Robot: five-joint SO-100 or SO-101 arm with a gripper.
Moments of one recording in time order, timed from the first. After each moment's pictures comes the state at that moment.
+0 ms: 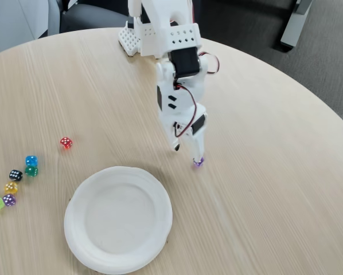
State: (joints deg) arm -14.9 84.7 110.3 47.1 61.3
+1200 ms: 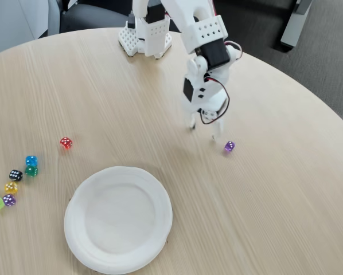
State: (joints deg) arm -26.3 84.7 110.3 60.9 63.7
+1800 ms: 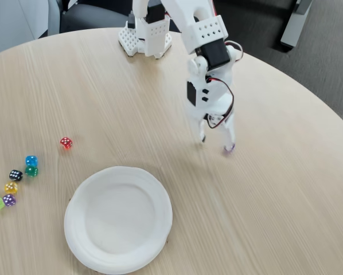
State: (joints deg) arm -26.3 84.7 110.1 45.4 63.4
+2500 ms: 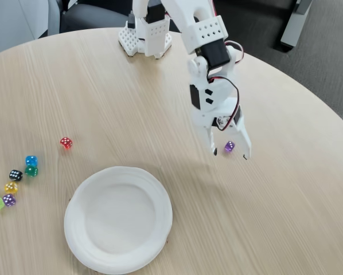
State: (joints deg) arm -26.2 84.7 110.1 34.5 58.3
